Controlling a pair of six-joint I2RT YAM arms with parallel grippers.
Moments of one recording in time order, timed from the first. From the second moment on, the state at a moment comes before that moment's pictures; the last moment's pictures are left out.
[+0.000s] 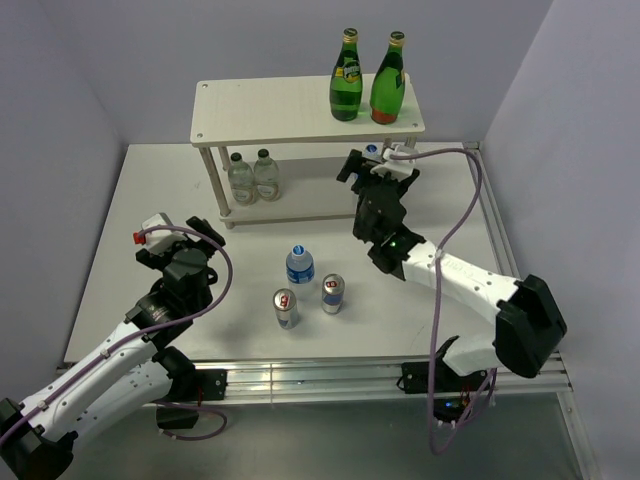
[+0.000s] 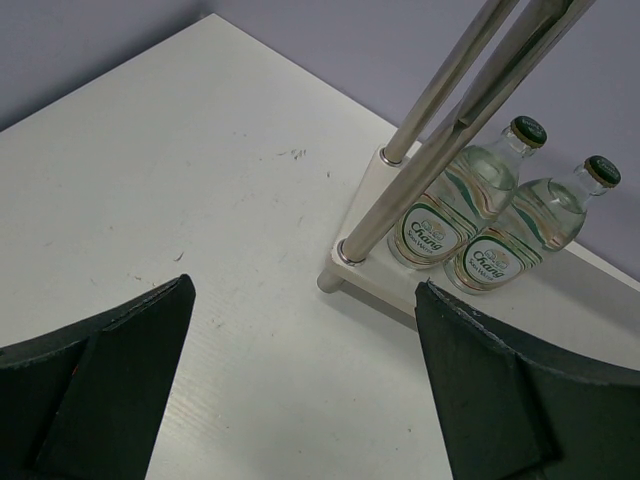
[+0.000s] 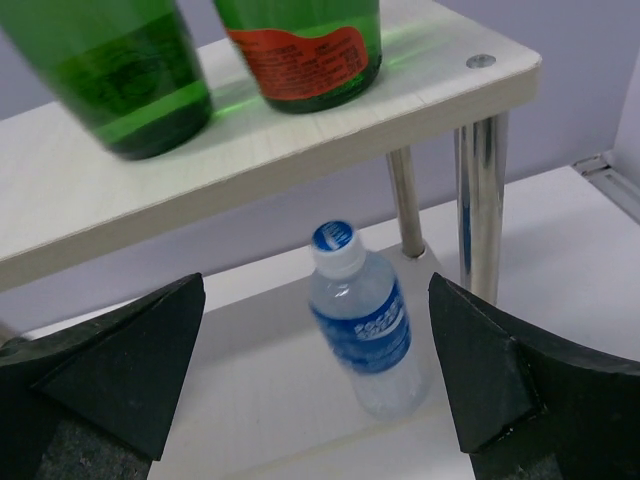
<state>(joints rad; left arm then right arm) -0.70 0.69 0.56 -0.07 -1.08 -0.56 0.71 1.40 0.97 0.60 0.93 0.12</state>
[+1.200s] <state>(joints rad) -0.70 0.65 0.56 -0.08 -1.08 -0.57 1.27 1.44 0.88 -0.05 0.86 0.67</state>
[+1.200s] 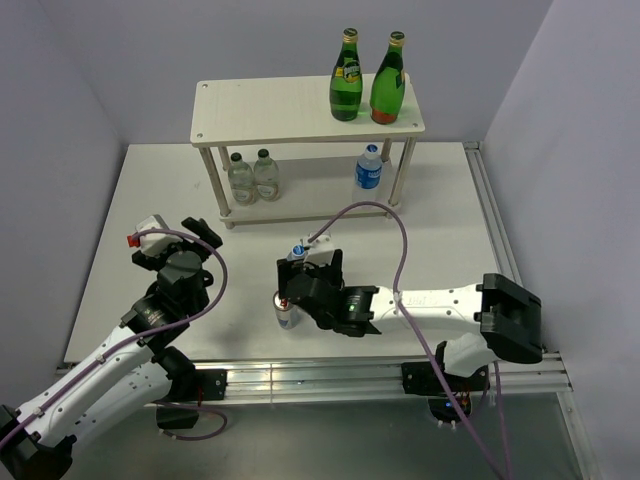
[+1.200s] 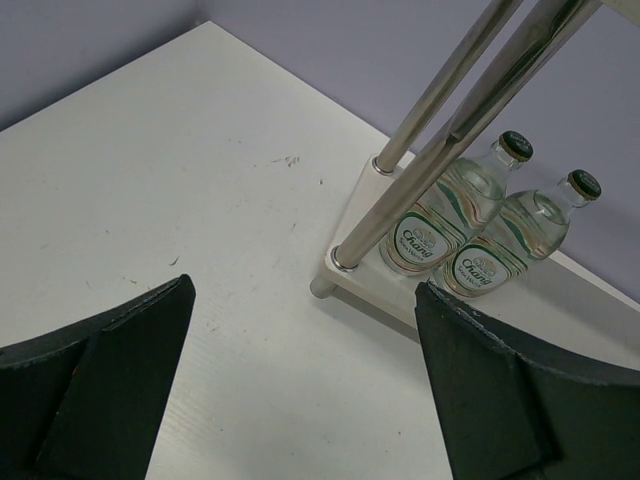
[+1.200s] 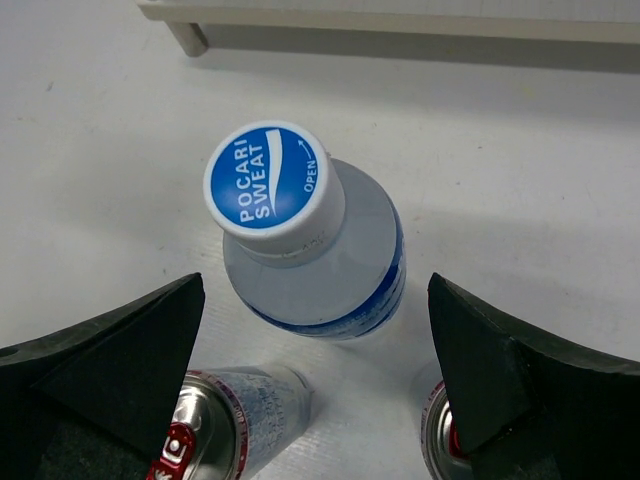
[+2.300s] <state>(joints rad) -0.70 0.64 0.56 -0.08 -1.07 -0.57 1.20 1.47 0.95 0.07 1.05 0.42</state>
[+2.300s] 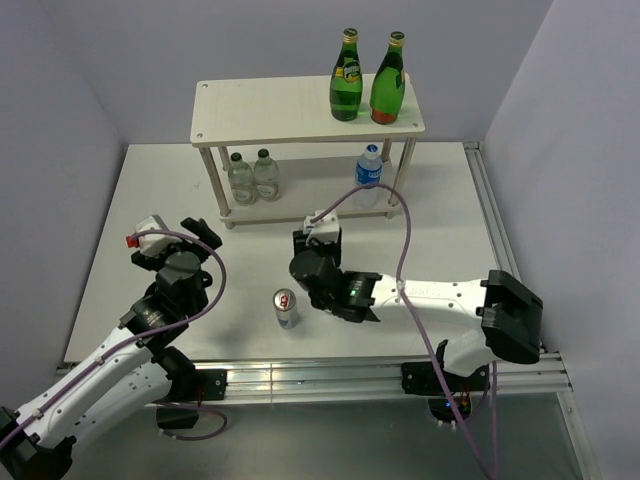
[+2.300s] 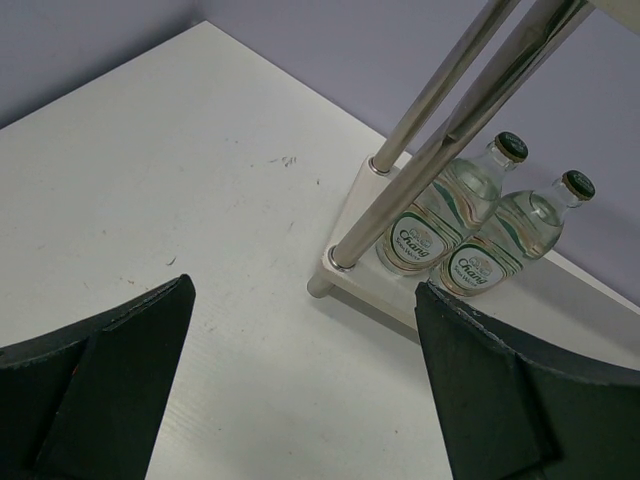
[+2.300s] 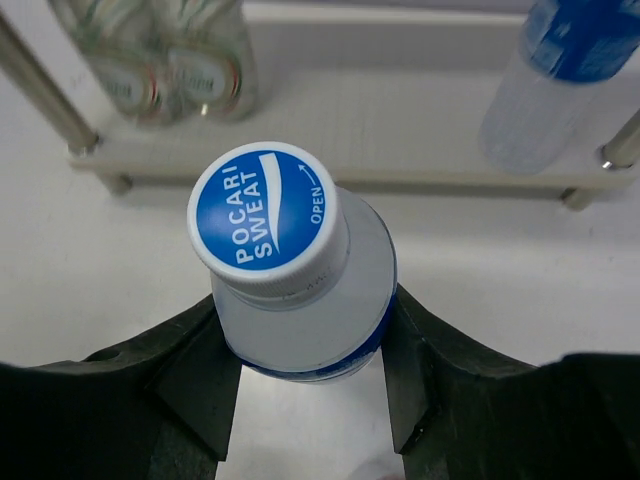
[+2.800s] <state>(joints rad) -0.70 0.64 0.56 -0.08 -1.07 -0.57 0.88 1.44 0.95 0.48 1.06 0.16</state>
